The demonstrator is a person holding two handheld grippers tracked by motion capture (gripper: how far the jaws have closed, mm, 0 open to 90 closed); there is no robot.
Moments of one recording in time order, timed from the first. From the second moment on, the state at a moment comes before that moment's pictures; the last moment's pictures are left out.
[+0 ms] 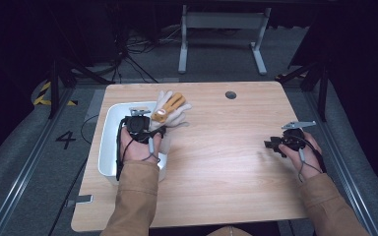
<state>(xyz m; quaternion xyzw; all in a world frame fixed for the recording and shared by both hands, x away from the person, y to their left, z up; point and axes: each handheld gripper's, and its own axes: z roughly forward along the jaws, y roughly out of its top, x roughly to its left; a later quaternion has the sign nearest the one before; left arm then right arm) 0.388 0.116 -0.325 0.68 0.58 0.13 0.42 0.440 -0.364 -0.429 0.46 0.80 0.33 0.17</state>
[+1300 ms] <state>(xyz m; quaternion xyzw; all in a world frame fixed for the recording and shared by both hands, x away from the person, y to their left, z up) 0.425 0.164 -0.326 0.65 0.71 0.09 0.28 0.438 -0.378 -0.435 0.48 0.80 0.32 0.17</state>
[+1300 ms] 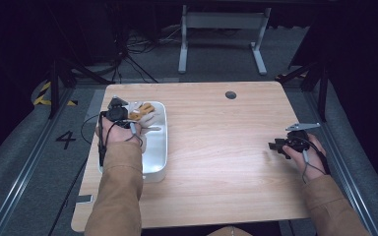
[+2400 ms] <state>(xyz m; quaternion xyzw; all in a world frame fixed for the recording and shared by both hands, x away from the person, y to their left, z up) 0.434 0.161 -0.383 0.64 0.72 0.07 0.26 0.439 -0.379 -0.437 0.48 0.80 0.32 0.17</state>
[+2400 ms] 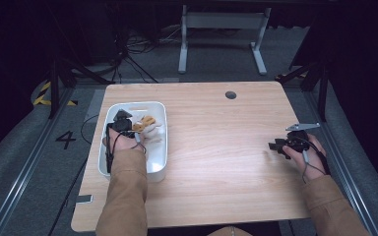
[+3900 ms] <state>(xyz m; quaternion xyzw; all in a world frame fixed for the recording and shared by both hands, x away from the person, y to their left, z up) 0.446 0.151 -0.410 0.66 0.73 0.06 0.15 0.439 -0.380 -0.440 0.48 0.80 0.32 0.16</state>
